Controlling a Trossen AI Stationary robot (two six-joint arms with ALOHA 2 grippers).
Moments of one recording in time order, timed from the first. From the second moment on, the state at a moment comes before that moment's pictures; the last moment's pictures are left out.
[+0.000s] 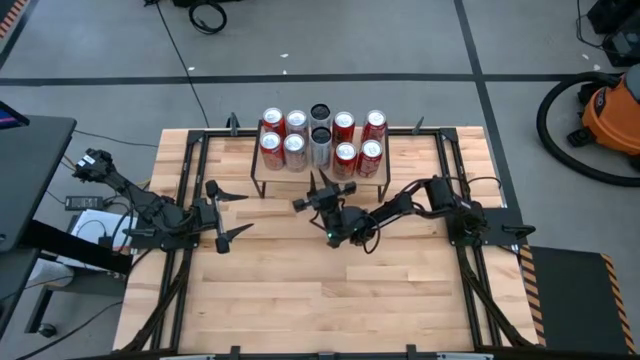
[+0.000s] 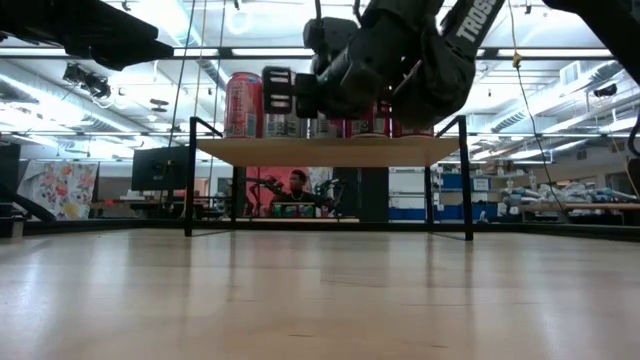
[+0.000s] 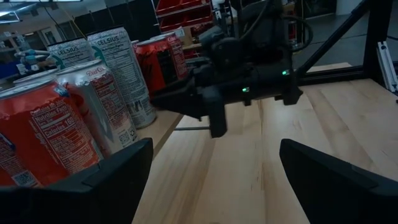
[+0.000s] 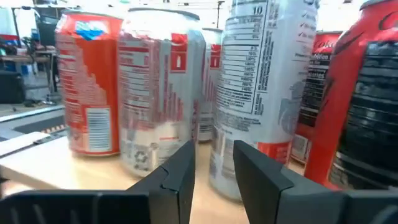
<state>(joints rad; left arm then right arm) -0.59 0.44 0.27 0.09 -0.84 0.12 0.12 2.24 1.24 1.52 1.35 -0.53</state>
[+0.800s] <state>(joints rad) -0.59 0.44 0.27 0.09 -0.84 0.12 0.11 2.24 1.25 1.47 1.35 -0.47</state>
